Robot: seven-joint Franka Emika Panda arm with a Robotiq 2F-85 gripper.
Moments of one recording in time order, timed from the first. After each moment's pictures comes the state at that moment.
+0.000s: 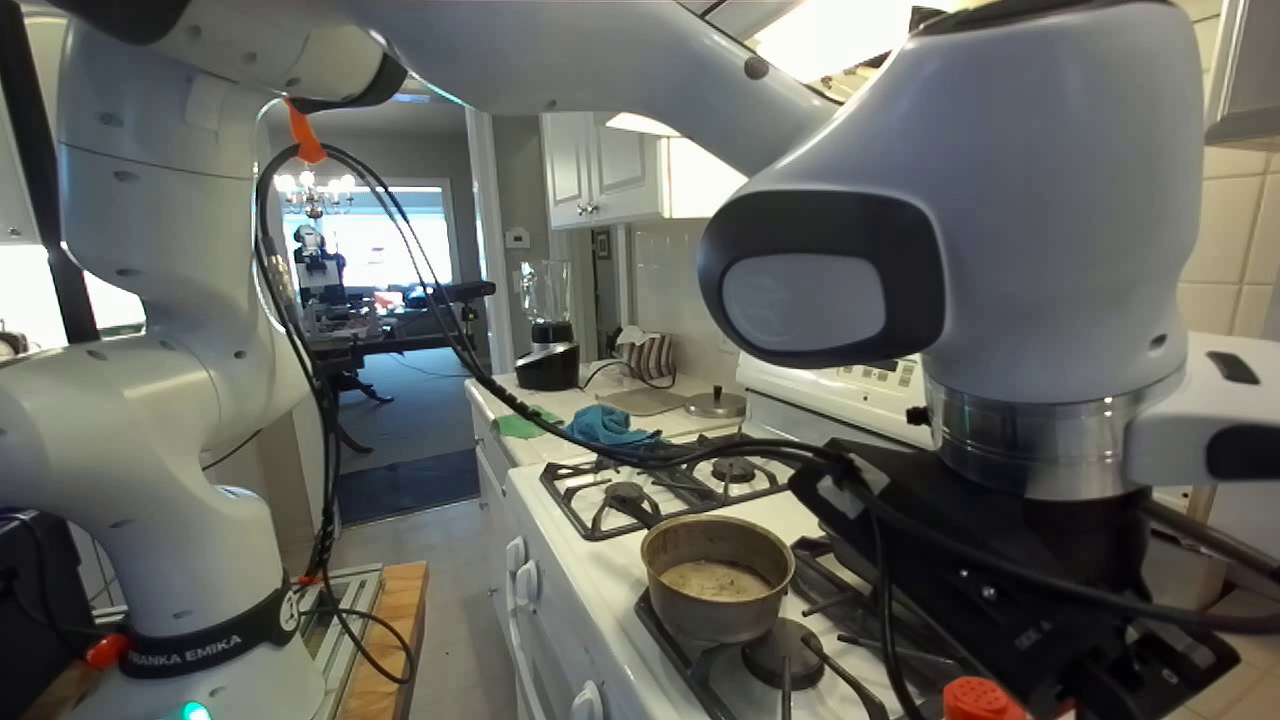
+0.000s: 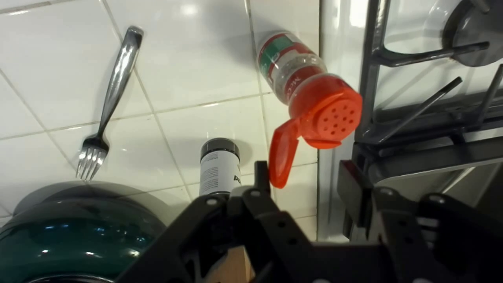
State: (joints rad) arm -0.46 0.28 -0.14 -1.96 0.47 2.42 -0.95
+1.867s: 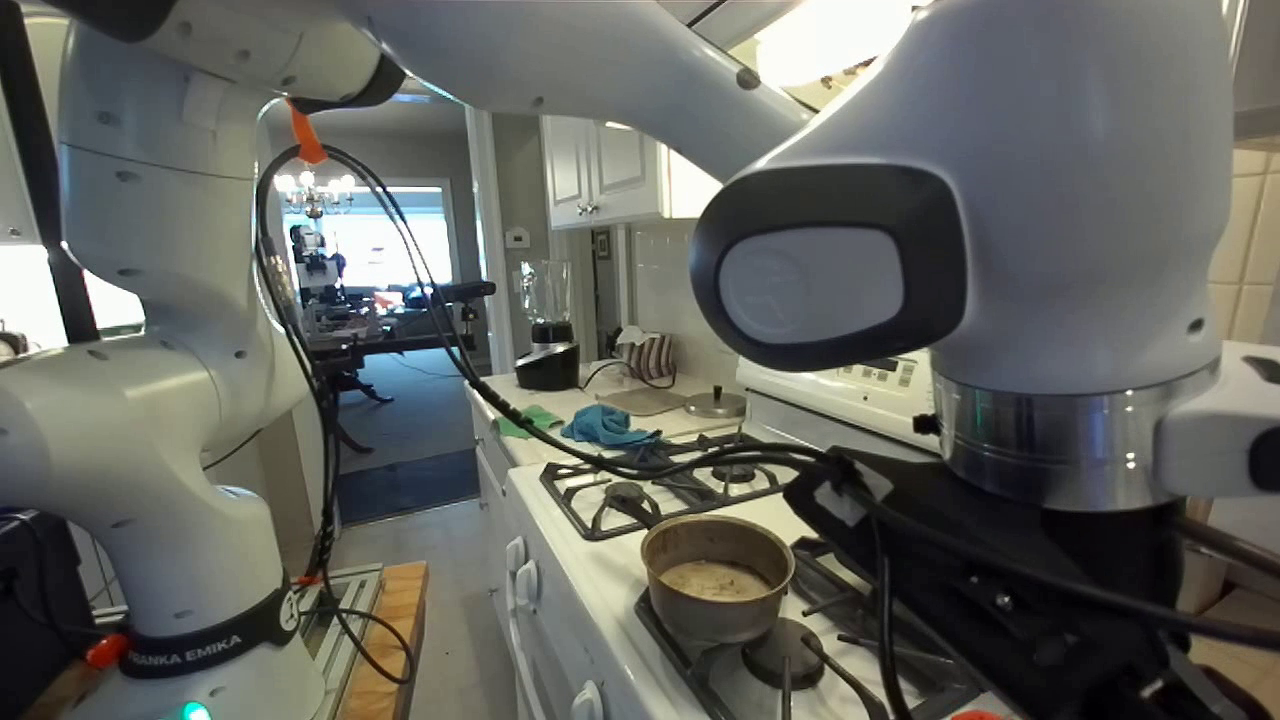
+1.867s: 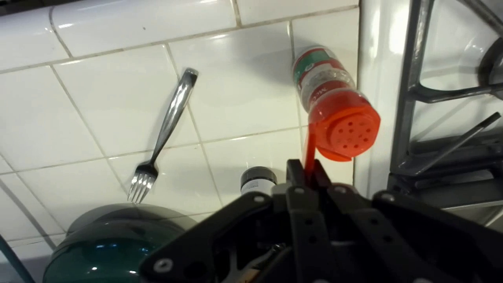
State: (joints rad) arm -0.44 0.28 -0.19 -1.96 0.32 2.42 -0.86
